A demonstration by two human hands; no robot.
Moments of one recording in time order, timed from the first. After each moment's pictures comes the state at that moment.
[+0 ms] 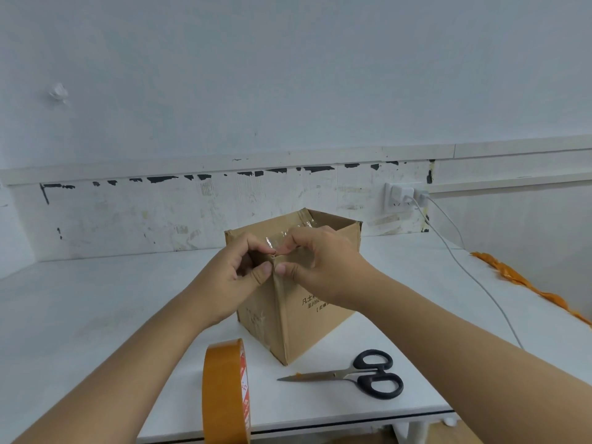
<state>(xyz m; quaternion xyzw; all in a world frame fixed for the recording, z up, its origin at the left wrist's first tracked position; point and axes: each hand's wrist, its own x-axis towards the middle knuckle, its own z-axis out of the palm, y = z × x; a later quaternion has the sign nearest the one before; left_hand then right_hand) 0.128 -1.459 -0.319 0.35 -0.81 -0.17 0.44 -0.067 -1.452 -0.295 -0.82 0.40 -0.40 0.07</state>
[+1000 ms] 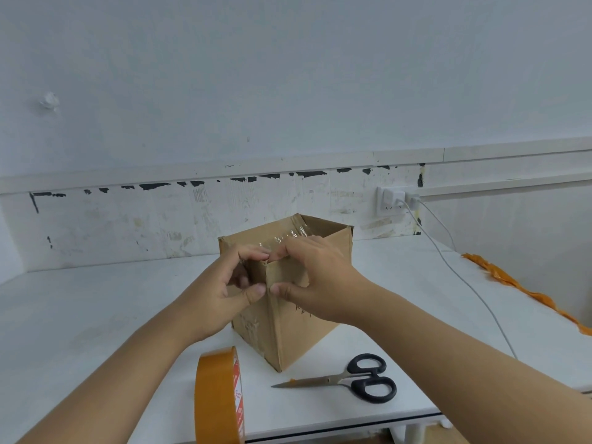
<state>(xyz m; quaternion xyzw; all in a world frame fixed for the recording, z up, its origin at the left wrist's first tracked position) 0.138 -1.458 -0.323 0.37 -0.83 -0.13 0.39 -0.070 -1.449 -0.303 -0.85 0.38 -0.36 0.01</state>
